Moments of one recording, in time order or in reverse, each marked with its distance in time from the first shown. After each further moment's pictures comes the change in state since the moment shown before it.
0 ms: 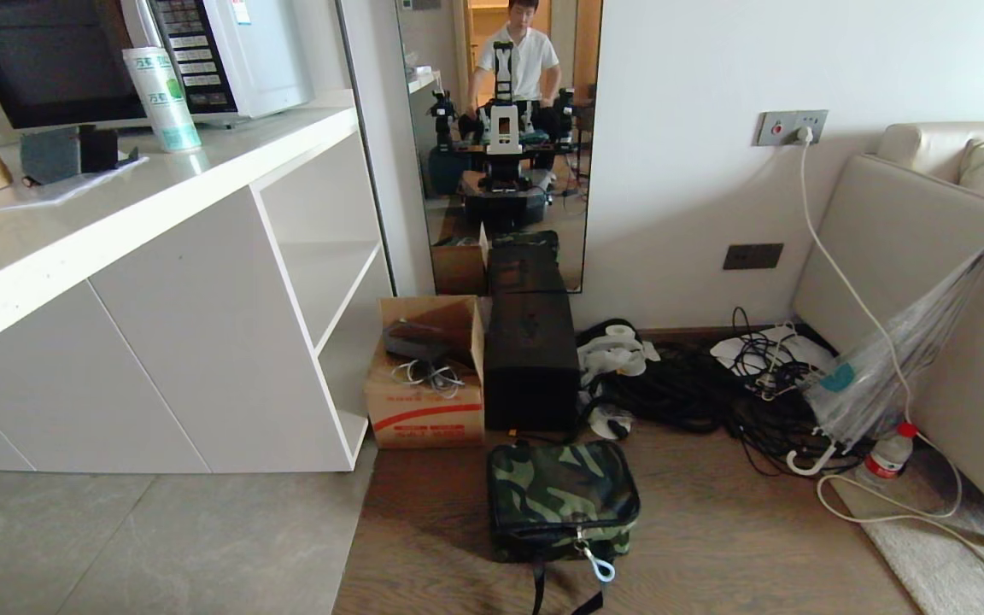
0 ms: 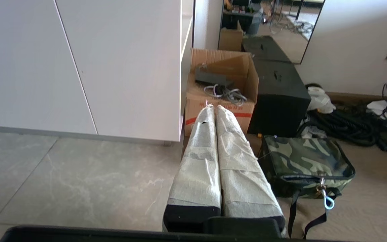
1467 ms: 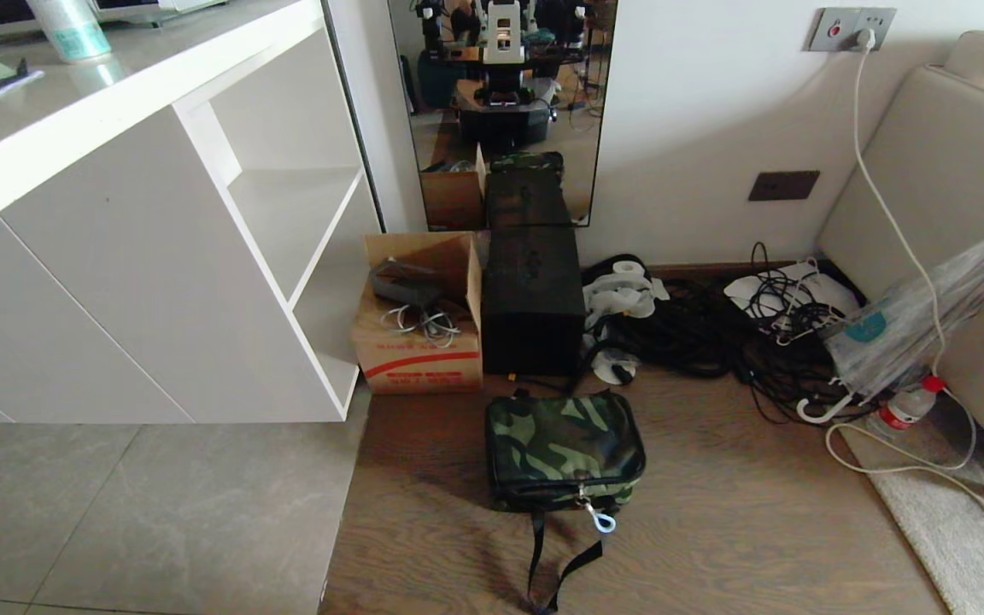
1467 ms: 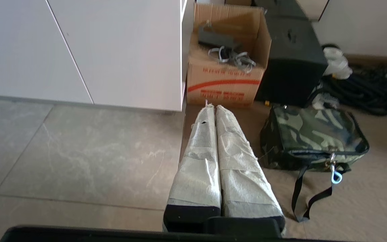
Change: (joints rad) left arm 0.000 0.000 0.000 -0.001 0.000 -0.001; right arm 0.000 0.000 0.000 0.000 0.000 0.000
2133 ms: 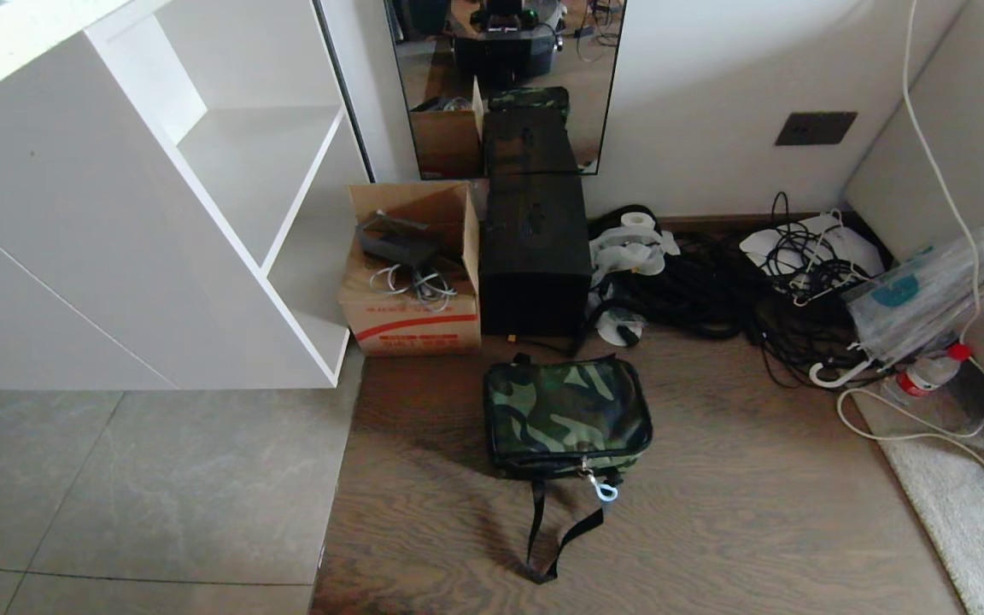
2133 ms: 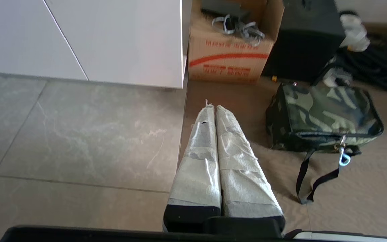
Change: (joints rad) left arm 0.000 0.000 0.000 0.000 0.000 0.000; right arm 0.000 0.000 0.000 -0.001 0.000 0.000
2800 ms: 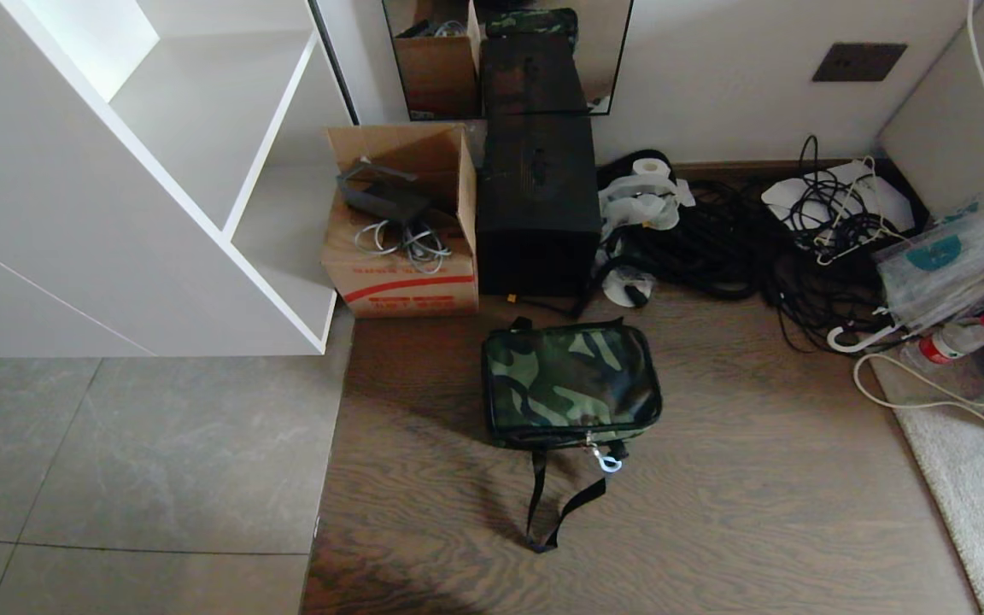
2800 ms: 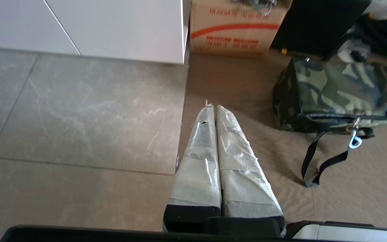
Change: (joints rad) left arm 0.000 0.000 0.000 0.000 0.000 0.000; right arm 0.000 0.000 0.000 0.000 0.000 0.000
